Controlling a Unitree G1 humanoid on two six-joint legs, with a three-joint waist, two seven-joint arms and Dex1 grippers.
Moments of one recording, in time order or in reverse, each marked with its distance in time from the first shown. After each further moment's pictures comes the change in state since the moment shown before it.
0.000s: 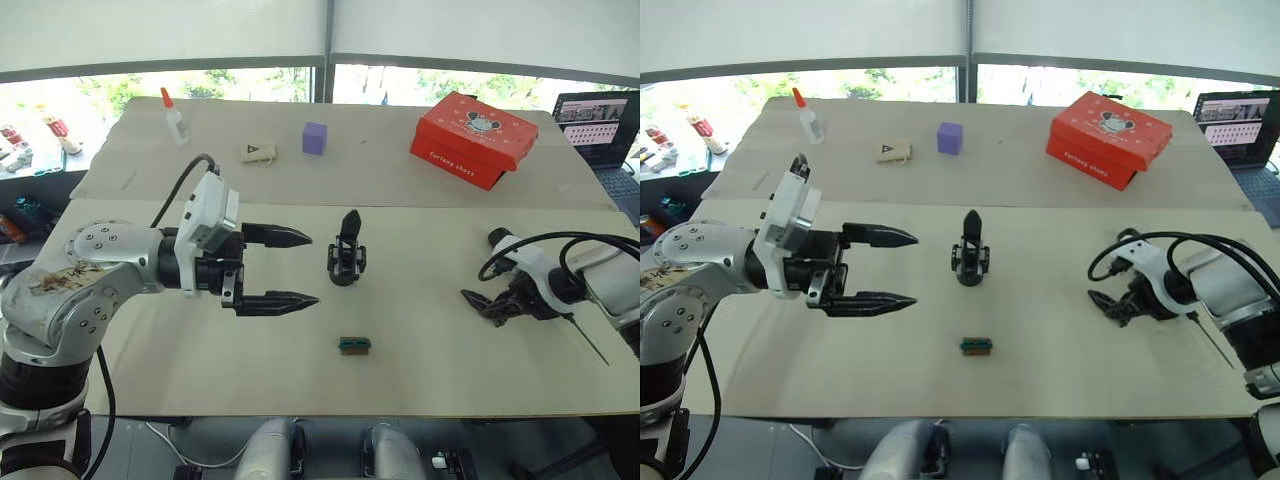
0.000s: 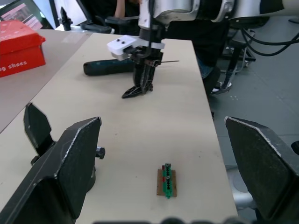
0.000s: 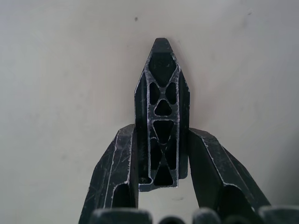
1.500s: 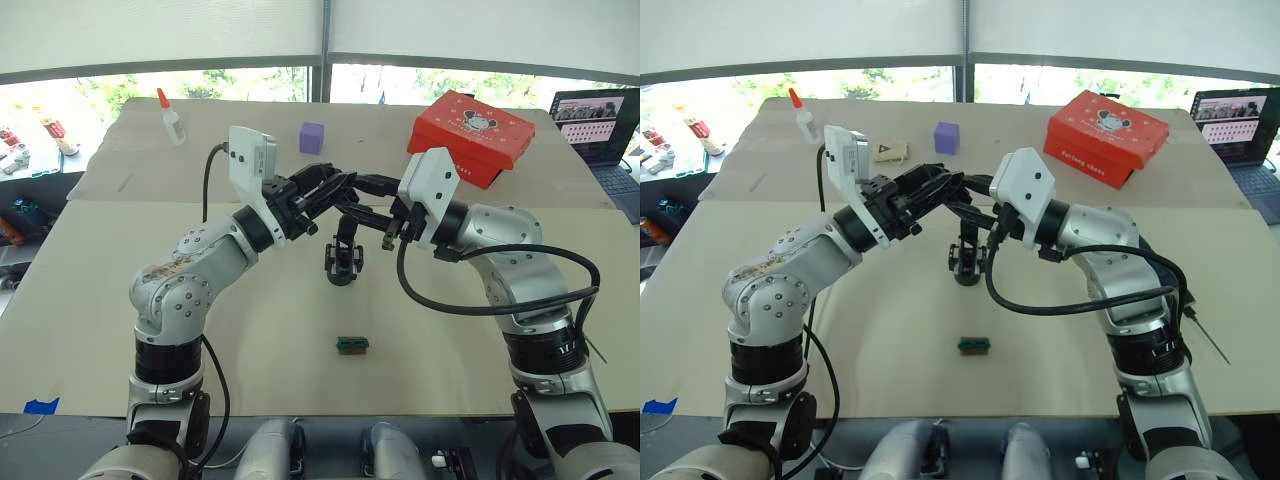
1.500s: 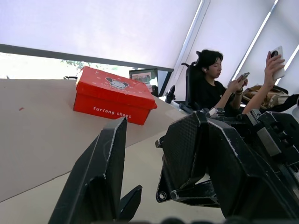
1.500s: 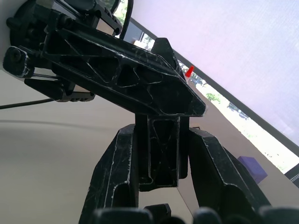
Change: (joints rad) left arm -0.111 -0.564 0.006 0.103 0.009 0.034 0.766; right arm -0.072 0.619 -0.228 -0.395 0.093 -0.612 -0.427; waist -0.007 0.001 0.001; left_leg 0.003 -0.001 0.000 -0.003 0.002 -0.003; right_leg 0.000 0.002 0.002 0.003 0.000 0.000
